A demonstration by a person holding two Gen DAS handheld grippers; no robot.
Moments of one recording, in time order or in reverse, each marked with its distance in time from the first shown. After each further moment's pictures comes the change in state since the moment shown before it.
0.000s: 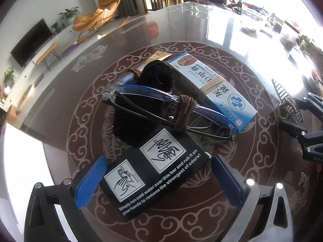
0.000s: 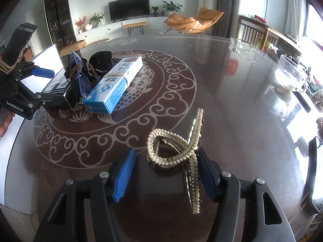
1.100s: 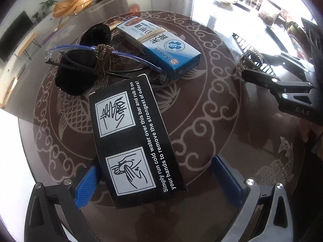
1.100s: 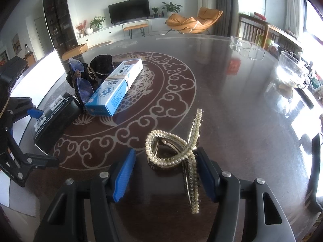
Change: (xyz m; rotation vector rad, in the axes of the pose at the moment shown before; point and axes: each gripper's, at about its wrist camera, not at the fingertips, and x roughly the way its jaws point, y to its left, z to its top) left arm -0.010 -0.053 -0.031 0.032 0.158 -0.113; right arm -0.002 -0.003 0.000 0.023 -0.008 0.034
